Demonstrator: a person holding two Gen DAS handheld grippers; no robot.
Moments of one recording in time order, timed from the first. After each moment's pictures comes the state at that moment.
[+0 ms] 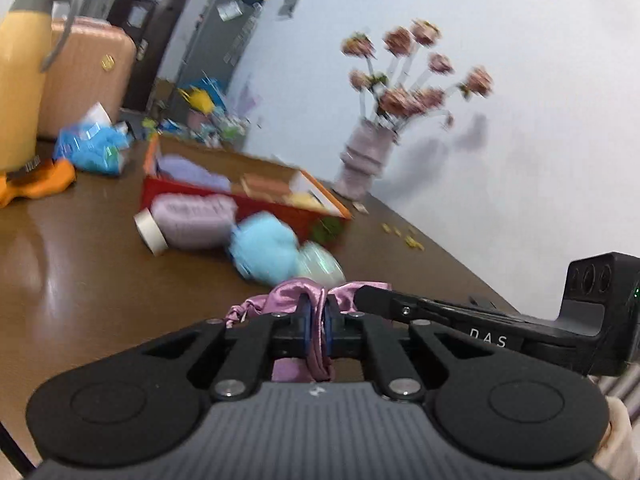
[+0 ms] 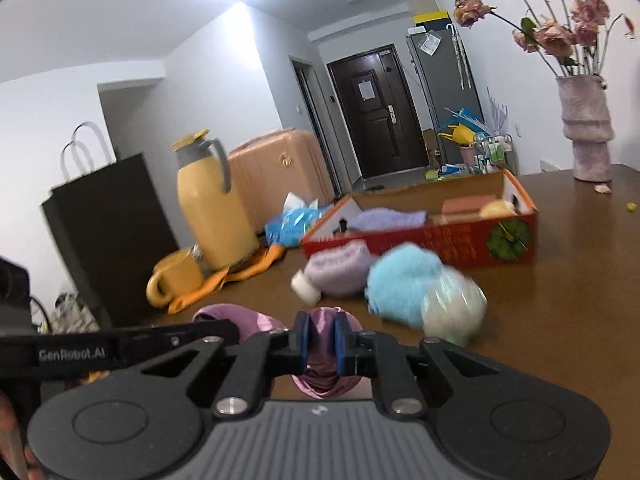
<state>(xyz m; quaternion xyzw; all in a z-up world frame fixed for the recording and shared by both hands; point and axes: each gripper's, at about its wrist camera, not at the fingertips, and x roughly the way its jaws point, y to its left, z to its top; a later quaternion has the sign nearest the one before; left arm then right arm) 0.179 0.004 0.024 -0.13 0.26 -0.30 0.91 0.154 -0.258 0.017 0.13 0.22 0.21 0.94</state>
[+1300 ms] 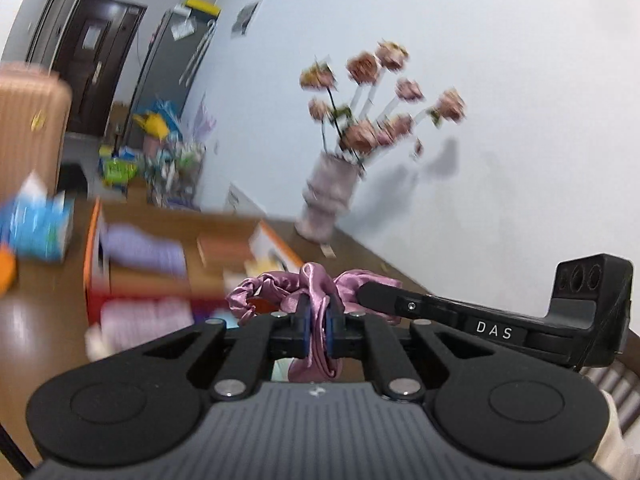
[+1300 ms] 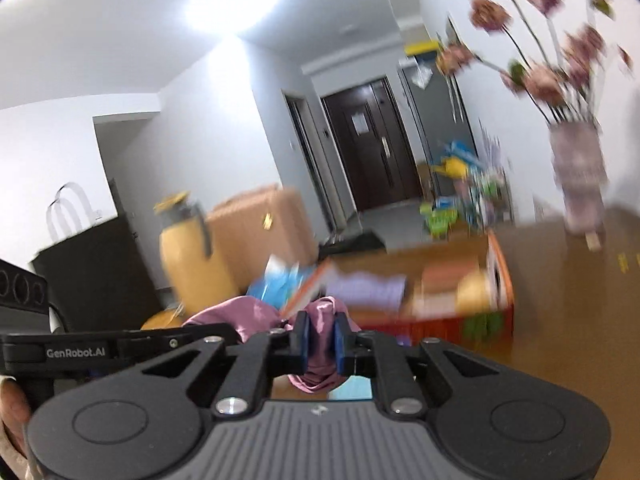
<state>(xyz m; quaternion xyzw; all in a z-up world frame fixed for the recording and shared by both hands) 0.301 -0.023 0.096 -0.11 0.21 -0.34 0.91 0.234 -0.299 0.081 0.14 0.16 0.20 0.96</state>
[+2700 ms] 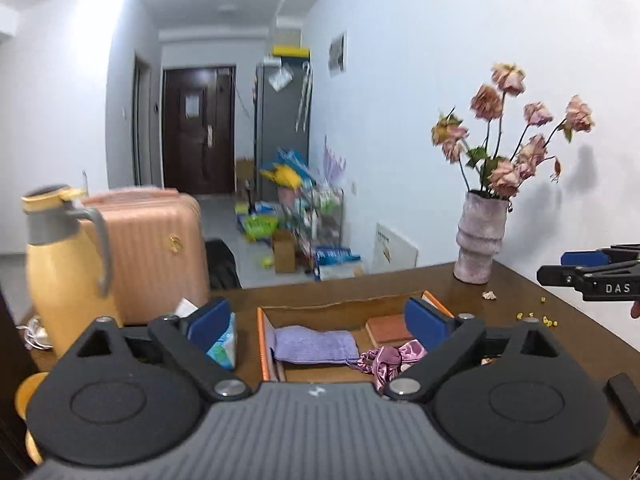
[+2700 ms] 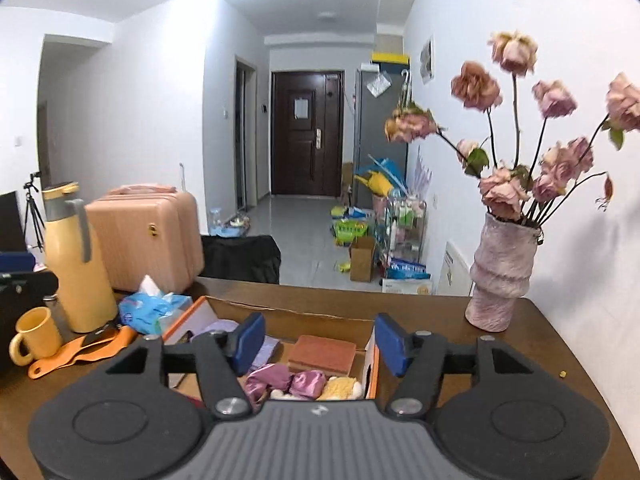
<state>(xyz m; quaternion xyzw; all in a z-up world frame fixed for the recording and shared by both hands) 0.325 -0.015 0.183 0.02 0.17 -0.13 0.98 0.311 -0.329 0.185 0.00 0.19 0.07 0.98</state>
